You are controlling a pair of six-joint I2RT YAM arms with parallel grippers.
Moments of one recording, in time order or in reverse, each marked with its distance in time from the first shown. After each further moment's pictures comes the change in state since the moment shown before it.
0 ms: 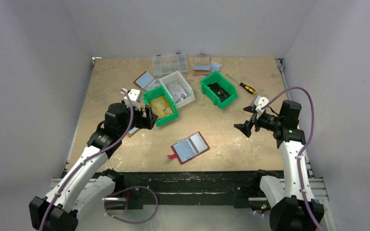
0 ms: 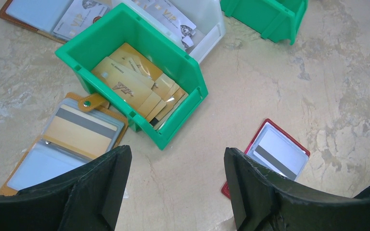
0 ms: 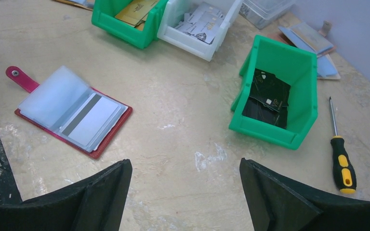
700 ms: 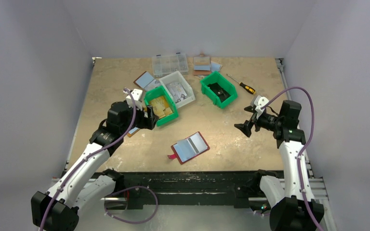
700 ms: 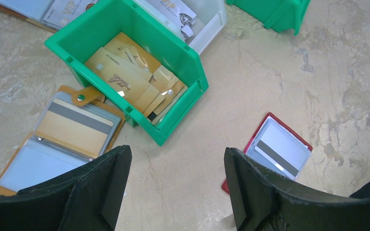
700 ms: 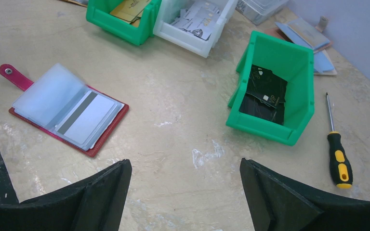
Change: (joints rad) left arm 0.002 0.046 0.002 0.000 0.013 0.000; right arm 0.000 0.001 0.000 -0.001 0.023 0.000
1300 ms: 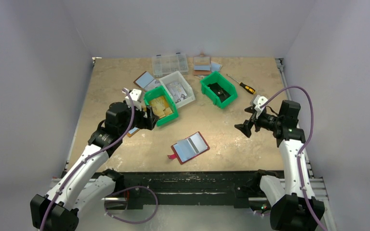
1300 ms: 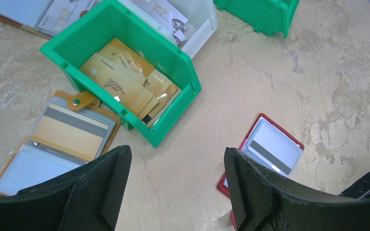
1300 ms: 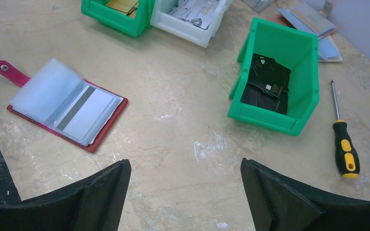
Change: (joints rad) left arm 0.007 -0.023 0.000 0.001 0.033 -0.001; right arm 0.000 0.017 0.002 -0.016 0.027 0.000
